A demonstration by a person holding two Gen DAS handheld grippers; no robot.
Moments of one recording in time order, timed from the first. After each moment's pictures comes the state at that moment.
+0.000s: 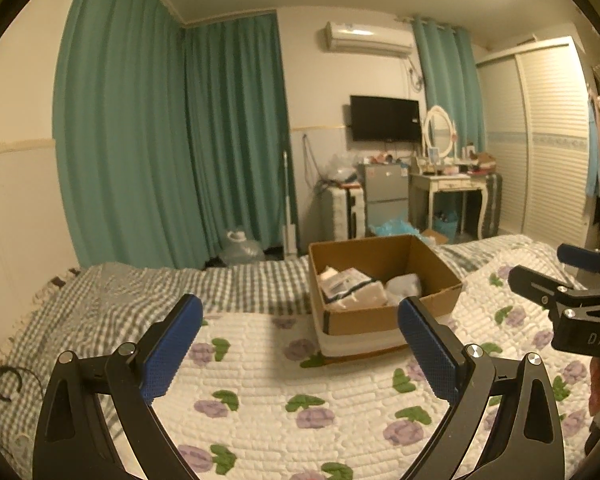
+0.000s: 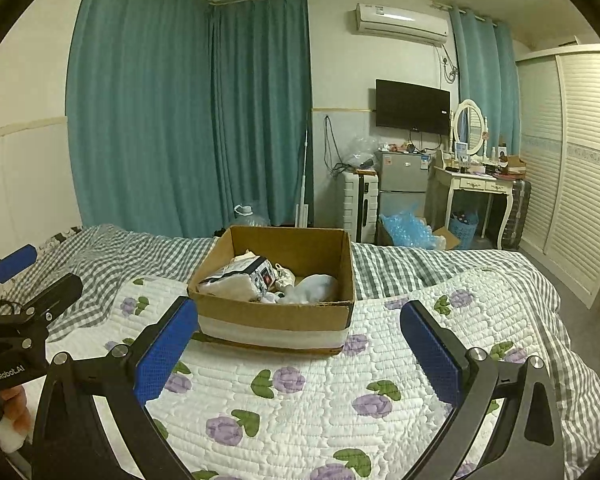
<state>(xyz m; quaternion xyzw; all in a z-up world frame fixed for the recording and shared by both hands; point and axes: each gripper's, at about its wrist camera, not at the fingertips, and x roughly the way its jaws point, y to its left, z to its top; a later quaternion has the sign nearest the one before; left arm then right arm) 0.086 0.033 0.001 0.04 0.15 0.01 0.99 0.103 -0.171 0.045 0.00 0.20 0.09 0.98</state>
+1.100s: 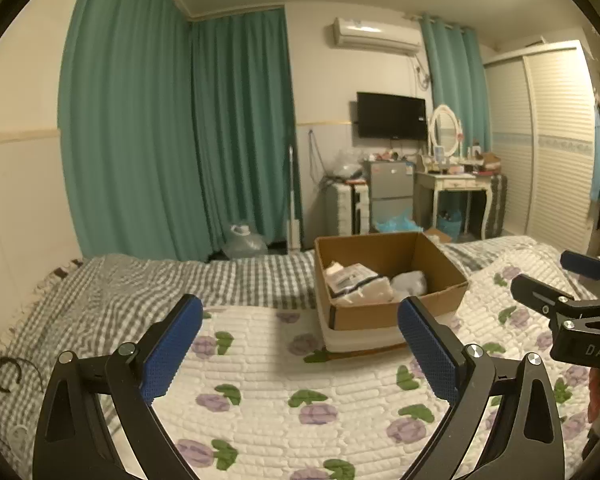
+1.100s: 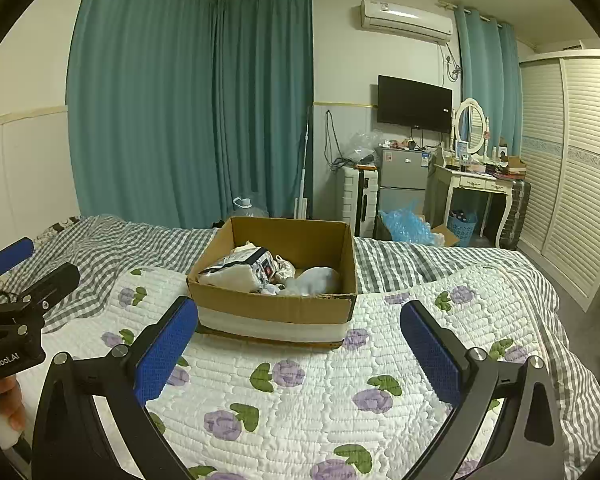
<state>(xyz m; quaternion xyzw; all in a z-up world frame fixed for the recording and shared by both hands) 0.086 0.041 0.000 0.03 0.16 0.01 0.99 0.104 -0.169 0.040 0.00 0.21 0.09 0.97</state>
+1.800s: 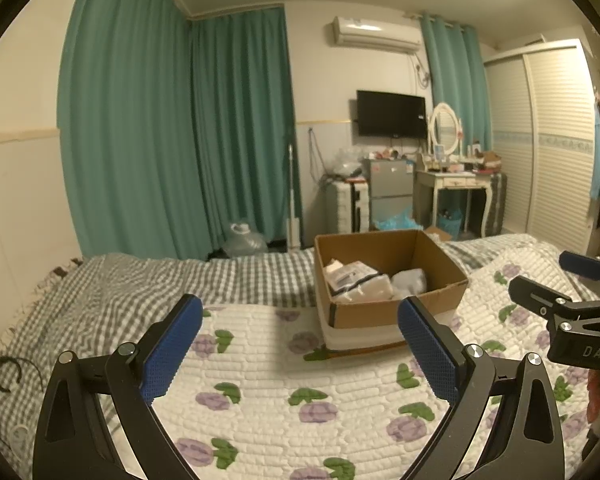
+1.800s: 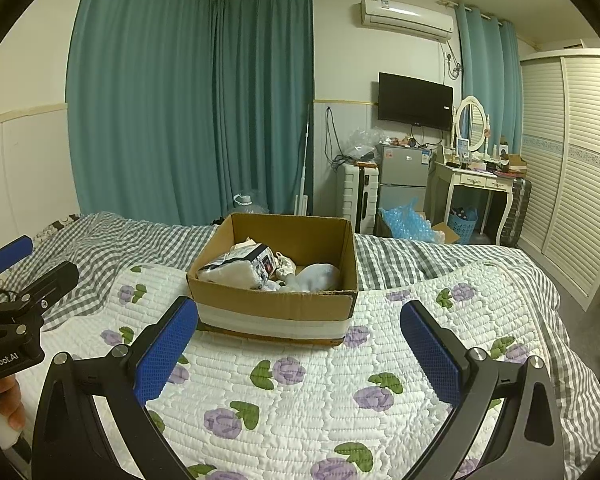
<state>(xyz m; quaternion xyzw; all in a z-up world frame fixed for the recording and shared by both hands) 0.085 0.040 -0.001 0.03 0.16 0.01 0.99 0.105 -0.168 0.037 -0.01 0.21 0.09 0.97</state>
